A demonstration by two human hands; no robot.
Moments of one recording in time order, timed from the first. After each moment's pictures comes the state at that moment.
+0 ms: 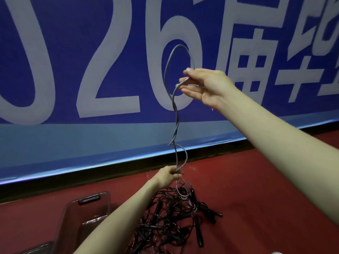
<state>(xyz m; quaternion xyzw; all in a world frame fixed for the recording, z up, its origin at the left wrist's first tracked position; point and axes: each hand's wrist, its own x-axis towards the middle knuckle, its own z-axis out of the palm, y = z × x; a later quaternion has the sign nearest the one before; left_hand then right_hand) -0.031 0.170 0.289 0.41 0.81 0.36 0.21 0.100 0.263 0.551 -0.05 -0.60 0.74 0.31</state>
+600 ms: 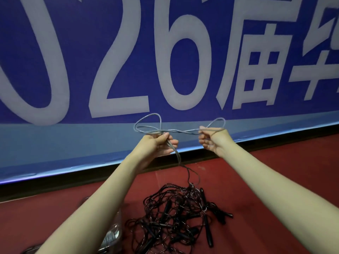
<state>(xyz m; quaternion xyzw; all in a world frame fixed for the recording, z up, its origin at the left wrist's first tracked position) -0.017 0.109 0.407 0.27 0.60 0.70 0.26 0.066 0.300 0.408 -0.25 -0.60 0.73 0.23</state>
